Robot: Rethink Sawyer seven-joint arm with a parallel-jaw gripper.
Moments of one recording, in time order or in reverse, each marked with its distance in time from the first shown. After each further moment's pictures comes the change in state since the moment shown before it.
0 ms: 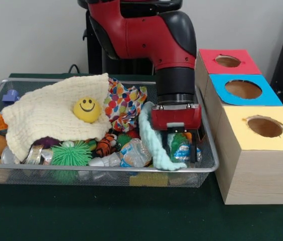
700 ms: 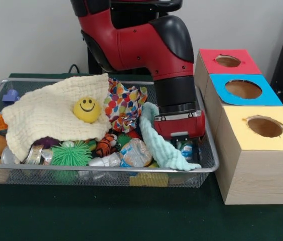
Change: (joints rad) arm -0.109 0.016 0.125 -0.056 -0.065 0.199 0.000
